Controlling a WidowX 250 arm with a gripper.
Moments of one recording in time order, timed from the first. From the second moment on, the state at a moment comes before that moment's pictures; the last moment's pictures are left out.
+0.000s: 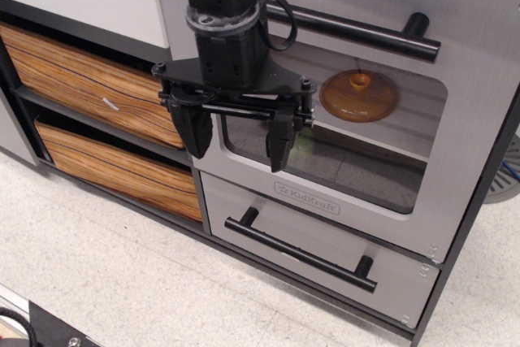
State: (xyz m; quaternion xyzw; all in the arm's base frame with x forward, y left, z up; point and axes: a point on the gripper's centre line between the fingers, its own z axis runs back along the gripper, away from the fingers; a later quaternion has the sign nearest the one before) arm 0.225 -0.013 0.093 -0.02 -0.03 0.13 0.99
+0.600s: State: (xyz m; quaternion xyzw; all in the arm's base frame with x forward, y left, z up) arm 0.239 -0.008 0.098 -0.03 -0.05 0.26 0.96
